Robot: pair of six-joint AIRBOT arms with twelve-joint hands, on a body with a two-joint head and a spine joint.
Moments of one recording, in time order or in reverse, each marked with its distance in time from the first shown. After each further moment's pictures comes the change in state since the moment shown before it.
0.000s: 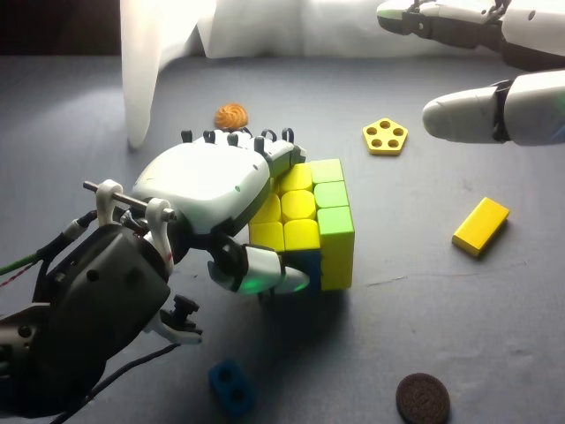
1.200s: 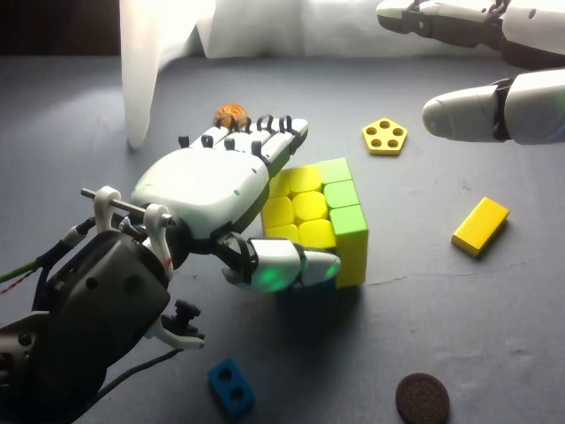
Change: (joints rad) left arm 0.006 0.000 -0.014 -0.013 -0.026 -0.006; right arm -0.002 0.000 0.000 0.000 0.008 0.000
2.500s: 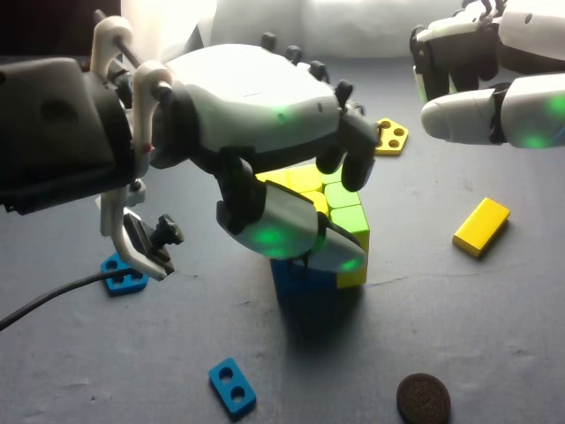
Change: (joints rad) left arm -0.480 0.219 -0.072 -0.041 0.840 0.283; right arm -0.014 -0.006 0.000 -0.013 0.021 -0.001
